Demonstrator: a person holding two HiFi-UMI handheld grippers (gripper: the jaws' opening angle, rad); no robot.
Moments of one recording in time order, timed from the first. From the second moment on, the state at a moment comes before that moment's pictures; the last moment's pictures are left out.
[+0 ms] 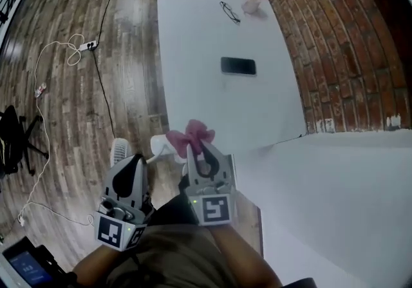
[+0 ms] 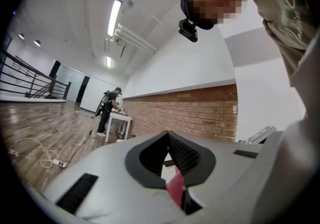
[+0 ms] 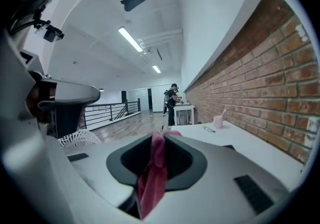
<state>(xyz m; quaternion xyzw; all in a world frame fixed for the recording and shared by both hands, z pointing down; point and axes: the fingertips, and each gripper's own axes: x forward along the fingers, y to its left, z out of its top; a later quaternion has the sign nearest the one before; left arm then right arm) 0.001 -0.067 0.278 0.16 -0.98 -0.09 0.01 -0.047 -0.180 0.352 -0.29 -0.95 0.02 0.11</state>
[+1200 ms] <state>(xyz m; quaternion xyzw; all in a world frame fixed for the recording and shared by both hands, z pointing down) -0.185 0.217 0.158 0.49 -0.87 0.00 -0.05 -0.110 0.111 0.147 0.06 -1.00 -0.02 0.01</state>
